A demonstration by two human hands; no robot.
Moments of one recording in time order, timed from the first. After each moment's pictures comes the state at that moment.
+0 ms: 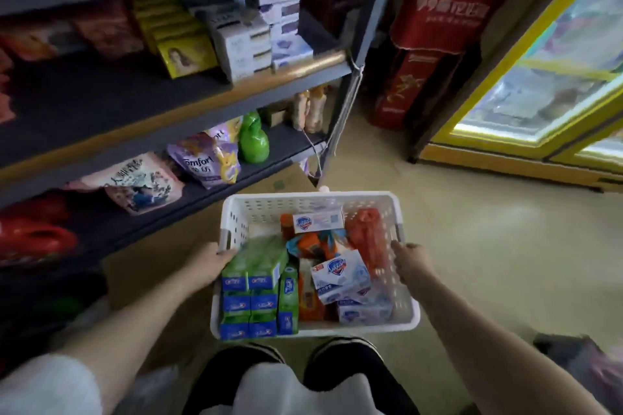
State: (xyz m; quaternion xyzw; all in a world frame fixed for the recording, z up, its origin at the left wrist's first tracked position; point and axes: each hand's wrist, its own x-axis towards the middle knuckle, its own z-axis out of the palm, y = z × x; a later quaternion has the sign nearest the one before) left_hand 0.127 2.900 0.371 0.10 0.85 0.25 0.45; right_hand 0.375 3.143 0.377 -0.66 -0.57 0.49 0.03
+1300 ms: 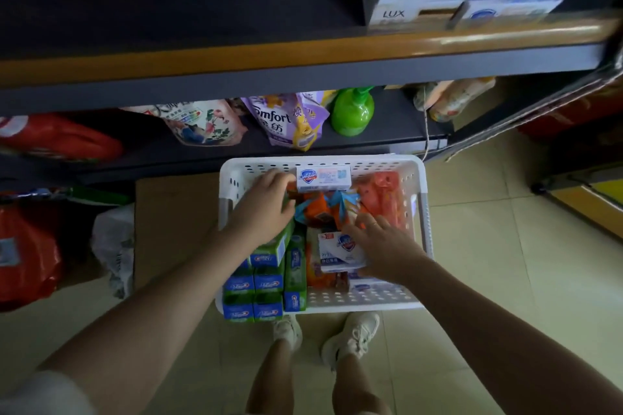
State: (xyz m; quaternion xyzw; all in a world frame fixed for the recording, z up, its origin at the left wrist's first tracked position) left_hand 0.041 2.968 0.297 0.24 0.92 0.21 0.23; right_hand 0.152 3.170 0.287 0.07 -0.92 0.11 -0.36
